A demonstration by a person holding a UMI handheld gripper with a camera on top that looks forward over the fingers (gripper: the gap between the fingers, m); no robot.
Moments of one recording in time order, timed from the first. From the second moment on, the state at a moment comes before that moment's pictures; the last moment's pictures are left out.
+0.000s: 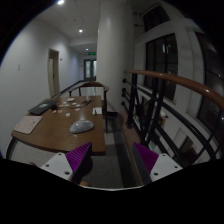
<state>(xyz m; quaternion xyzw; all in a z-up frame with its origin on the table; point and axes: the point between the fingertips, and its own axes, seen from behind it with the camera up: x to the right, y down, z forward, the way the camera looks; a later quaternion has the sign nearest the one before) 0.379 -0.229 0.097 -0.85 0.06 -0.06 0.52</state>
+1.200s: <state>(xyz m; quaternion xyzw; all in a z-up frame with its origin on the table) 0.239 0.063 -0.017 -0.90 0.05 -0.01 0.44</state>
